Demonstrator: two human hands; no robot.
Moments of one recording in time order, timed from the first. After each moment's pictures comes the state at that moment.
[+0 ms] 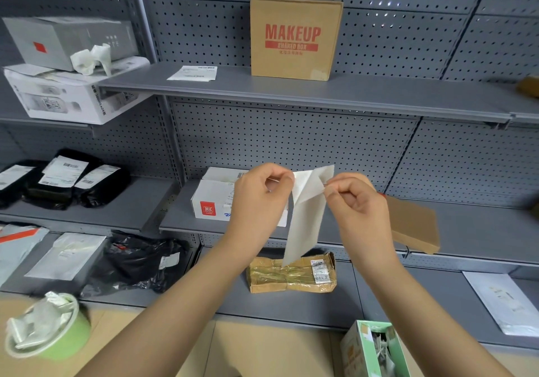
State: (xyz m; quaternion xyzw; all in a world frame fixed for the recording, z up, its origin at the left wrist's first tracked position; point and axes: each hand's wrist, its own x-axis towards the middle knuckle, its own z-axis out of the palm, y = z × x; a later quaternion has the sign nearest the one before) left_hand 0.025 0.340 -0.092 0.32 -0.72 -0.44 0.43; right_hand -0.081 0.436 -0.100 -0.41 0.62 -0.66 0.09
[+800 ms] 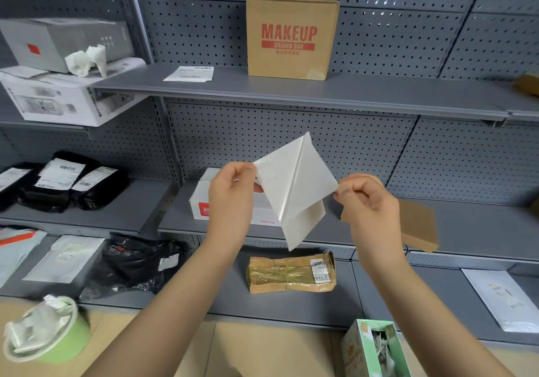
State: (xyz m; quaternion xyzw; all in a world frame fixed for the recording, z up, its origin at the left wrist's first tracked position) left_hand 0.037 0.324 -0.094 0.38 -0.58 -0.55 0.48; right_hand -0.094 0.439 -0.105 -0.34 0.63 -0.69 0.10
